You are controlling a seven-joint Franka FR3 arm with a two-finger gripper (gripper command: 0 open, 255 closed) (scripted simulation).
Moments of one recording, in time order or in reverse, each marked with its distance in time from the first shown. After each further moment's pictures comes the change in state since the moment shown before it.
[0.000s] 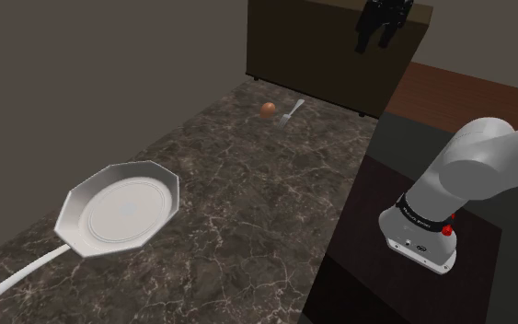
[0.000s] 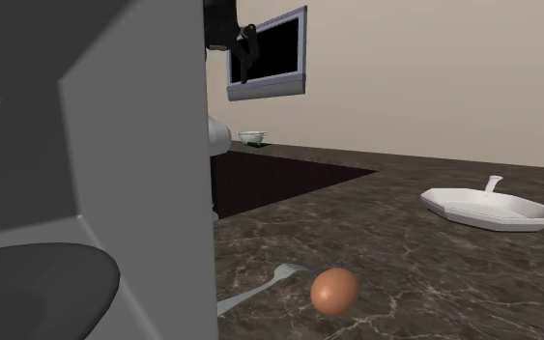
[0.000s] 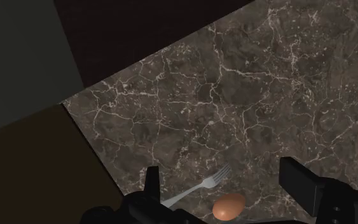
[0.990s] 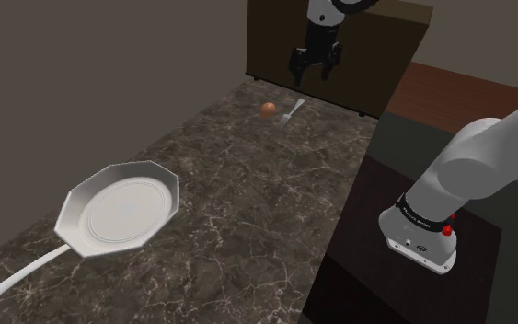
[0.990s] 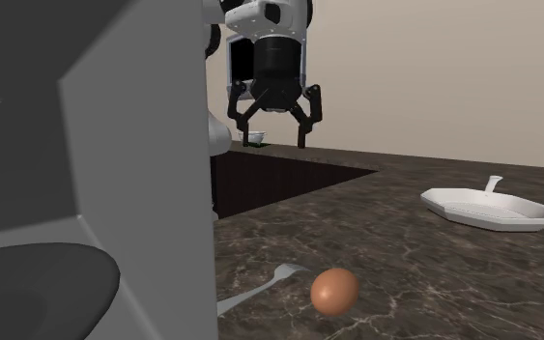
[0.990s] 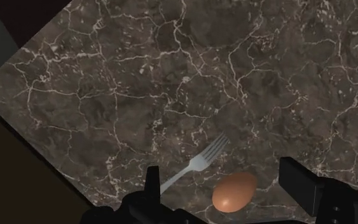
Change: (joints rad) arm -0.032 0.358 0.159 -0.031 -0.001 0.381 0.312
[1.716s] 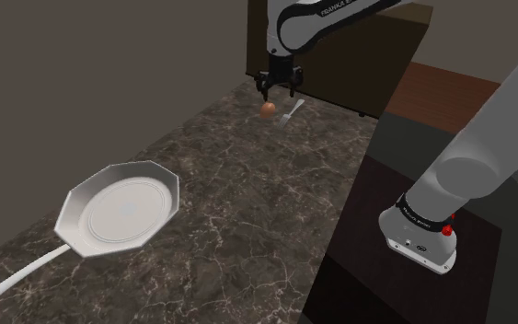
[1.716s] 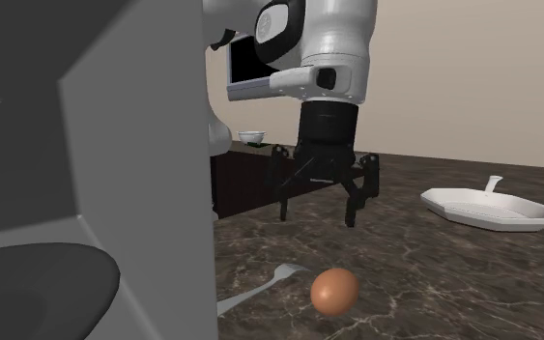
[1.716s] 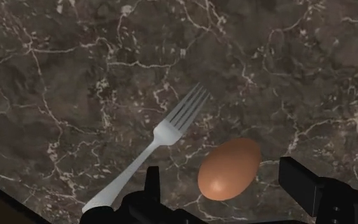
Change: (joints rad) arm -0.031 0.407 0.060 0.173 -0.125 0.205 0.277
